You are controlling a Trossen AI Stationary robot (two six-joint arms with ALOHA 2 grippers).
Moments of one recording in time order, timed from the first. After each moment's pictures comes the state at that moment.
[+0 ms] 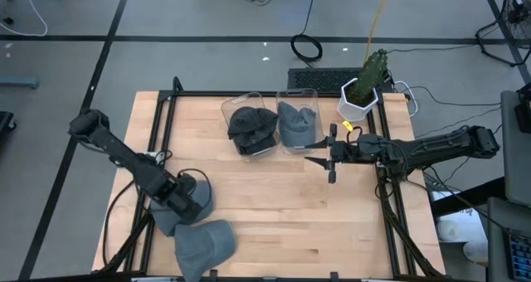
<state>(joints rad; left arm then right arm) -0.64 1.26 0.78 -1.00 0.09 -1.64 0.05 0.90 0.46 0.33 0.13 -0.13</state>
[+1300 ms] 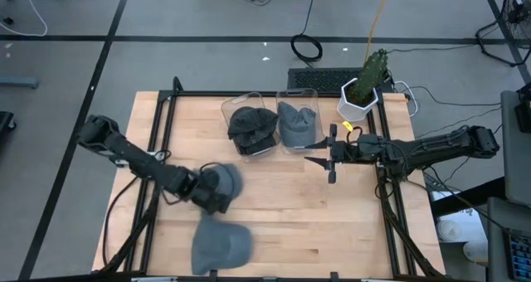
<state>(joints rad) -0.47 1.42 0.86 -0.66 -0.15 -1.56 0.05 0.90 0.45 0.34 0.13 -0.12</state>
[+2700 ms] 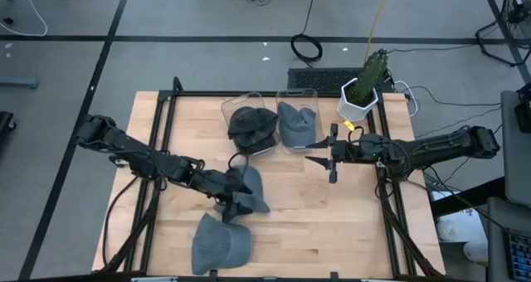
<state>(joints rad) -0.35 1.40 0.88 -0.04 -0.05 -0.61 0.05 0.88 0.45 0.34 0.13 -0.12</state>
